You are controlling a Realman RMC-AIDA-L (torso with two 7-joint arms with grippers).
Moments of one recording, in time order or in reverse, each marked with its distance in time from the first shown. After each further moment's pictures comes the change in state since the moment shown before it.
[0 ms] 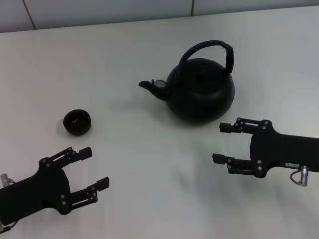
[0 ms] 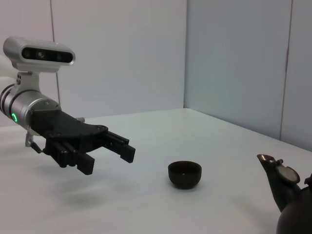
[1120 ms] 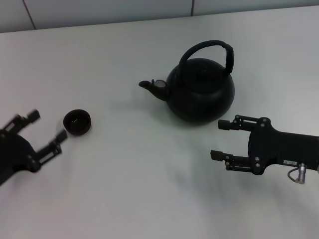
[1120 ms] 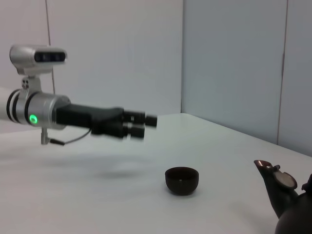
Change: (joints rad) left arm 0.000 -0.007 -0.310 -0.080 -0.048 -0.136 0.190; right arm 0.010 0.002 0.009 0.015 0.008 0.003 0.002
